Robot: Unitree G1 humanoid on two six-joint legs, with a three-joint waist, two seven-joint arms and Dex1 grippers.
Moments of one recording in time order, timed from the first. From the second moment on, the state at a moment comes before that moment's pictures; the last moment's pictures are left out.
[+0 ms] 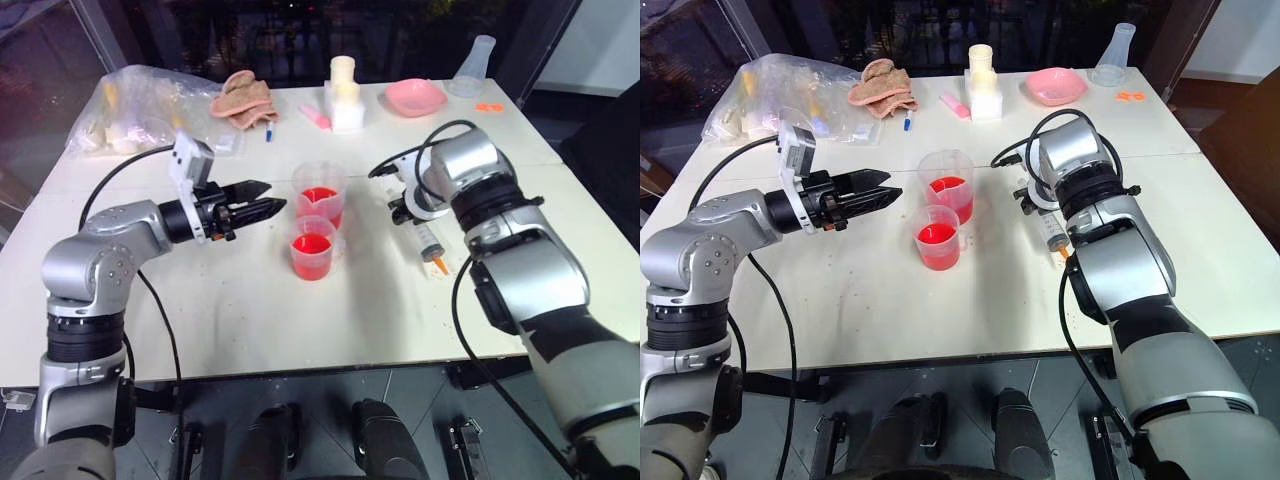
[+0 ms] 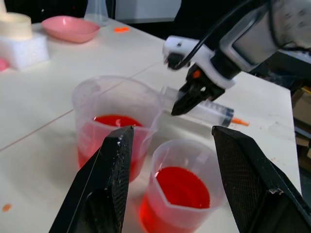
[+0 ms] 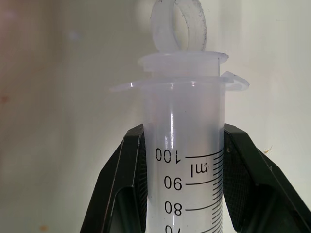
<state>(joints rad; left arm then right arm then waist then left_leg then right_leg) -0.61 0.59 0.17 -0.18 -0.66 0.86 -0.84 -1.38 -0.35 0.30 1.01 0.13 1.23 0.32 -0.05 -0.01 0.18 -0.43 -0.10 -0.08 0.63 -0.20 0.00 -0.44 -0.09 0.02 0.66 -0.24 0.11</state>
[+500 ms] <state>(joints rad) -0.60 0.62 0.19 -0.19 -0.77 0.90 -0.83 -1.37 -0.38 0.25 0.96 0.04 1.22 0.40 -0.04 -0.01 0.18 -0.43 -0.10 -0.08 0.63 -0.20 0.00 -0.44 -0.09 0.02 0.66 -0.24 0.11</state>
